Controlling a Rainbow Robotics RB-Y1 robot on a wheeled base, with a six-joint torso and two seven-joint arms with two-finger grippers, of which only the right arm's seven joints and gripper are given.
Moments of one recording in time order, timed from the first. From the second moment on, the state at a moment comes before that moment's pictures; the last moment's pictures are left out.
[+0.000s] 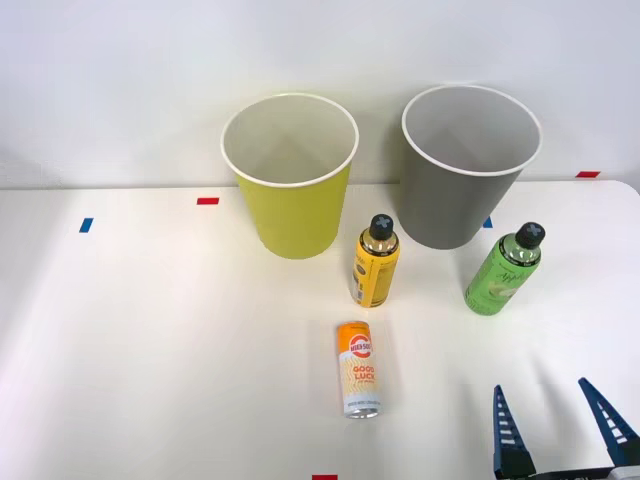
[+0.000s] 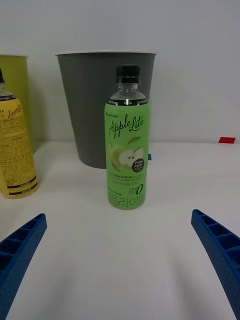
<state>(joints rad) 0.82 -0.13 0.06 -1.82 0.25 -0.70 1.23</state>
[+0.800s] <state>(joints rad) 0.98 -0.13 0.16 -1.82 0.06 -0.71 1.39</state>
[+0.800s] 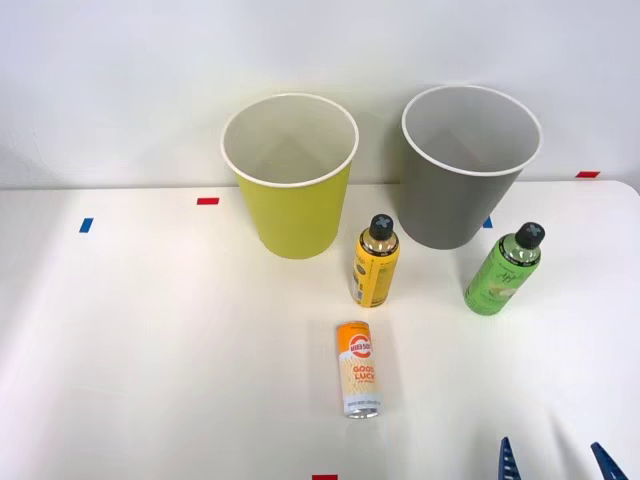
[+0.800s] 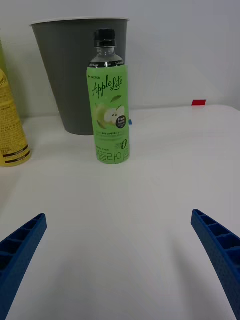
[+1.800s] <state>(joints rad) 0.98 -0.14 0.16 -1.82 0.06 -0.71 1.39</state>
